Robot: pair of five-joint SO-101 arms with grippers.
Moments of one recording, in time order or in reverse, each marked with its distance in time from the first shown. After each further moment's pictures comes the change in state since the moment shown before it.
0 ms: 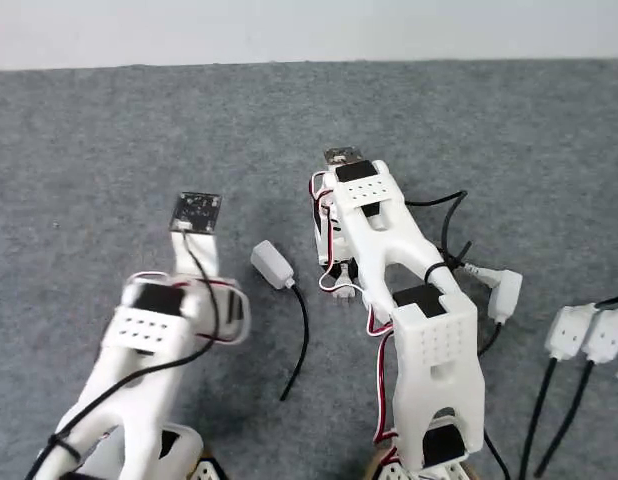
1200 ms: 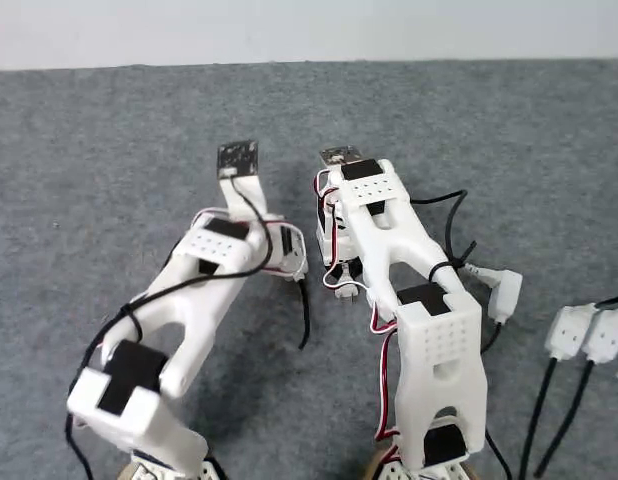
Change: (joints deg) left arm 5.8 41.4 -32.3 -12.6 14.3; right arm 1.5 0.1 -0.1 0.0 6.2
